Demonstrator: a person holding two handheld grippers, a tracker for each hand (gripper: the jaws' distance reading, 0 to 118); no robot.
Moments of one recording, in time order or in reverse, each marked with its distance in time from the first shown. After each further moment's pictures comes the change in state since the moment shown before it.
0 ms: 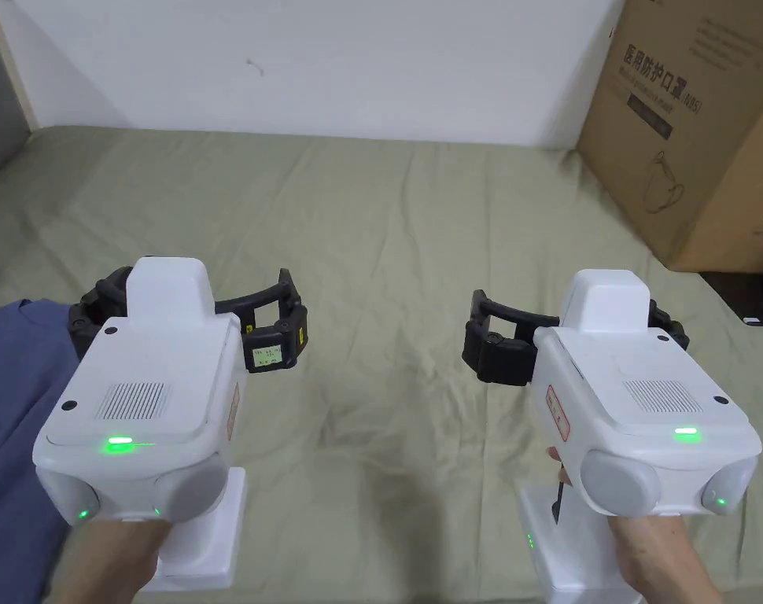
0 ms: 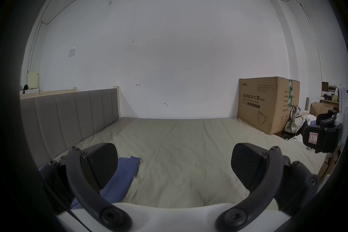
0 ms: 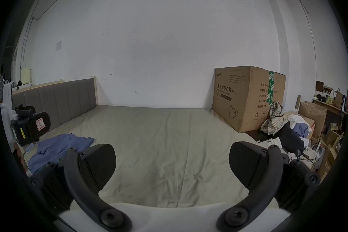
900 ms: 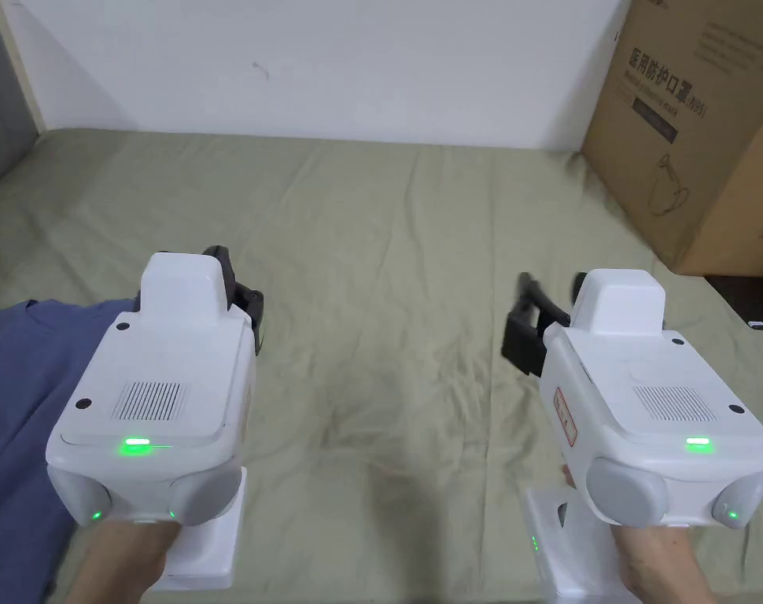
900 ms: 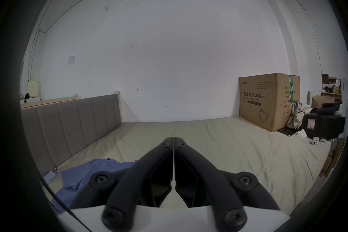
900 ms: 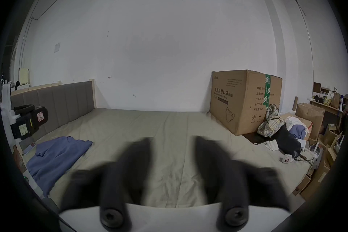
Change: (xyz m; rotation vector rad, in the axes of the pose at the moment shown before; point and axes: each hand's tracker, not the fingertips) left arm 0.012 0.013 0.012 0.007 0.040 -0.064; right arm -0.006 0.007 0.012 0.031 -0.011 0.003
